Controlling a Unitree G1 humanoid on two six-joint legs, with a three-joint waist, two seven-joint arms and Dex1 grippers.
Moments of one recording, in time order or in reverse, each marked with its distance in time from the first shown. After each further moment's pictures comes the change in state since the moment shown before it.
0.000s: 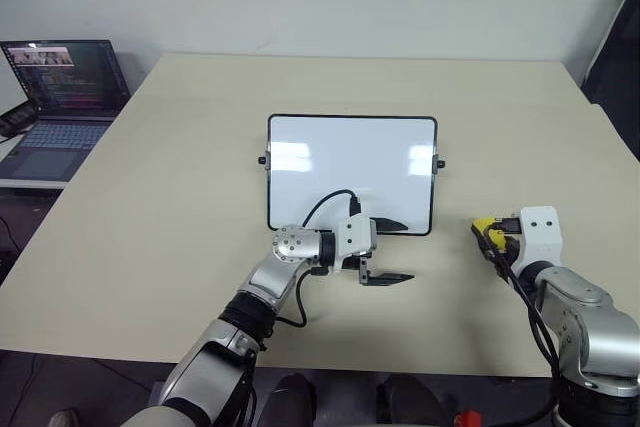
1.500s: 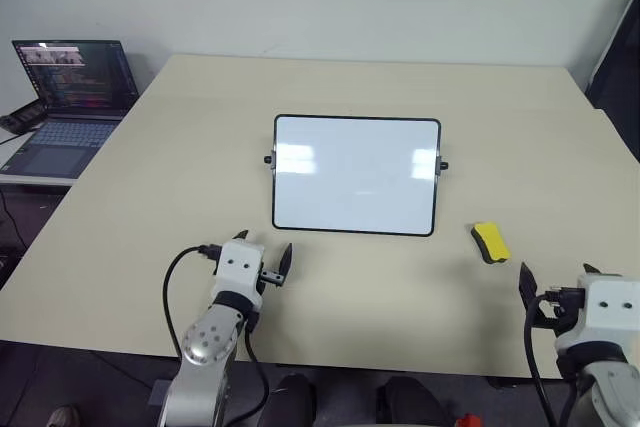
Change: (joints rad) left arm 0.766 -0.054 0.375 -0.842 0.184 0.505 0.892; right arm 0.651 0.178 -0.048 -0.293 -0.031 -0.735 -0.144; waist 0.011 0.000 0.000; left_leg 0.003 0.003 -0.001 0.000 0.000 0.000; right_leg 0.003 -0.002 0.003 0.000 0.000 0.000
